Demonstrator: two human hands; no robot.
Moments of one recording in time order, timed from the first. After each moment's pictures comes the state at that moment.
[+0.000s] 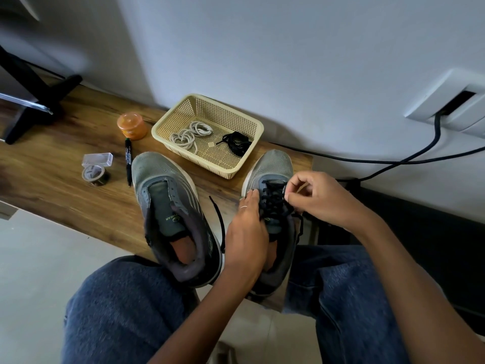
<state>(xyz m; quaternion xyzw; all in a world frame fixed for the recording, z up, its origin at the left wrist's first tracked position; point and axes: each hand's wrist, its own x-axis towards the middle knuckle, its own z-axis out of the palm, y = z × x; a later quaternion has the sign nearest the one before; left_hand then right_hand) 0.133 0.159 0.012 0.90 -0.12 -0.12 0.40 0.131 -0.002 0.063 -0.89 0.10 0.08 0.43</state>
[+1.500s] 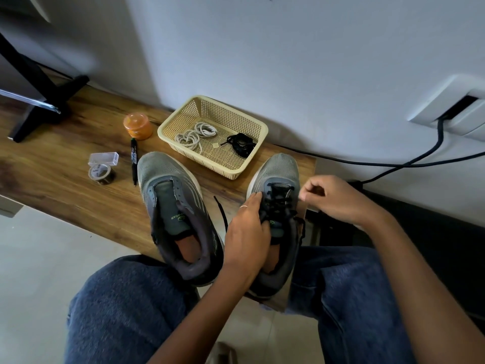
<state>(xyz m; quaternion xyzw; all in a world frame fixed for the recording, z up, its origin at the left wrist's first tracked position) 0.135 0.166 0.016 0.89 -0.12 -0.15 0.41 0.130 -0.016 0.066 -0.90 0.13 0.15 0.38</state>
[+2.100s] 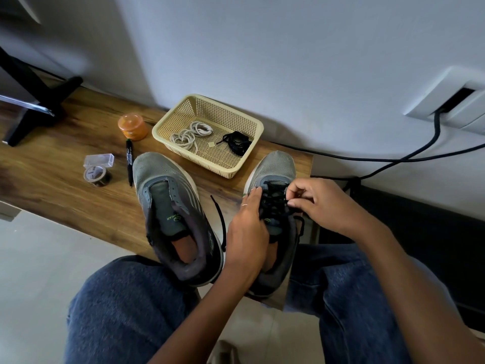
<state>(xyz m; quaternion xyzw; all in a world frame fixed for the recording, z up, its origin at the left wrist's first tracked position) 0.135 0.159 0.006 0.89 -0.13 -0.13 0.43 0.122 -0.002 0.059 -0.92 0.06 0.10 0.37</state>
